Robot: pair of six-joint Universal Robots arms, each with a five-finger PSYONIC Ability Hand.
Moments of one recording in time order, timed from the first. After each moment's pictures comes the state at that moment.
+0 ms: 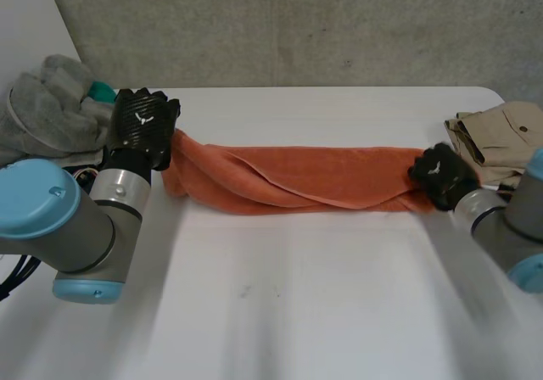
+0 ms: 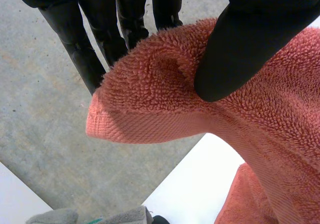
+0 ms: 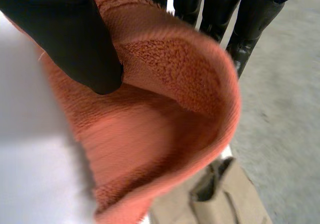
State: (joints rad) left arm 4.32 -1.96 -1.72 3.87 -1.58 3.62; right arm 1.66 -0.88 1.46 -0.35 1.20 2.14; left_hand 1.08 1.08 1.08 1.08 0.91; right_hand 1.05 1.18 1.18 1.18 0.98
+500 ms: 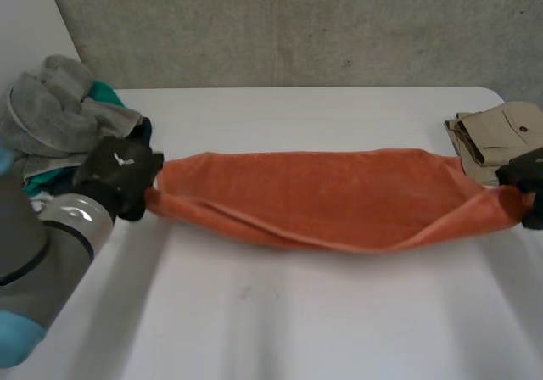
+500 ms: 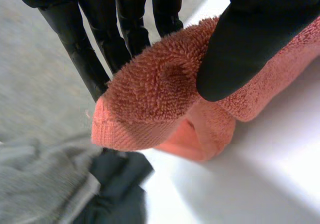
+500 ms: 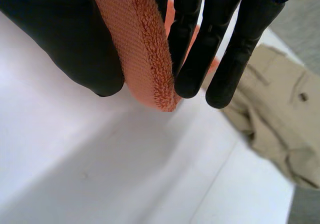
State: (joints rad) left arm 4.35 -1.73 -1.75 3.24 -1.57 3.71; right arm 1.43 -1.23 1.33 0.61 1.23 2.30; left_hand 1.08 1.06 1.06 1.06 0.90; right_hand 1.06 1.18 1.18 1.19 0.98
